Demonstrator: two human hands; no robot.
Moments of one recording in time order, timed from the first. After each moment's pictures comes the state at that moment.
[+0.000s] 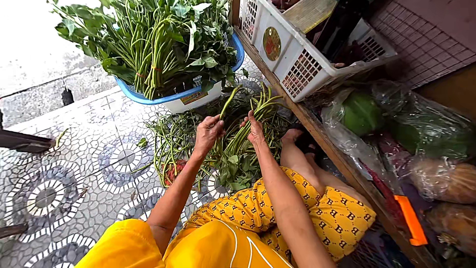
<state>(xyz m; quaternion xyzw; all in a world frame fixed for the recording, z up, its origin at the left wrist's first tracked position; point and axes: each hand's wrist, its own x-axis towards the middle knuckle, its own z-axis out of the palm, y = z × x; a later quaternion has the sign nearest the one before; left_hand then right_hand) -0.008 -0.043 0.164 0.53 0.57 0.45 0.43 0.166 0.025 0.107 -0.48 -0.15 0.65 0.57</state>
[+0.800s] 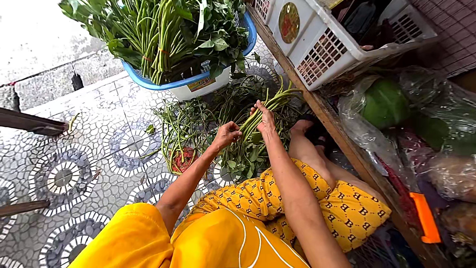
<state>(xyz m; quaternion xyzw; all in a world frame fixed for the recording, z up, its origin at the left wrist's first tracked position) -0.002 -0.054 0.092 0.54 0.55 0.29 0.57 0.163 0.014 0.193 -0.62 -0.04 0.63 0.46</state>
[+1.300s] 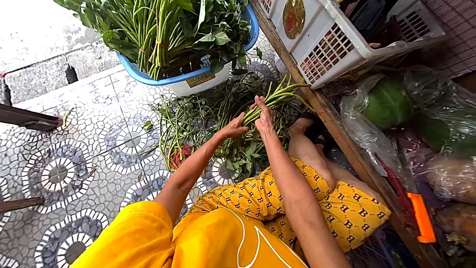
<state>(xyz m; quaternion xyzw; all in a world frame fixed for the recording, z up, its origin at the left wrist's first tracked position) 0.025 0.004 0.072 0.68 0.47 0.17 0.53 0.152 -0.034 0.259 -0.60 -0.19 0.61 0.48</state>
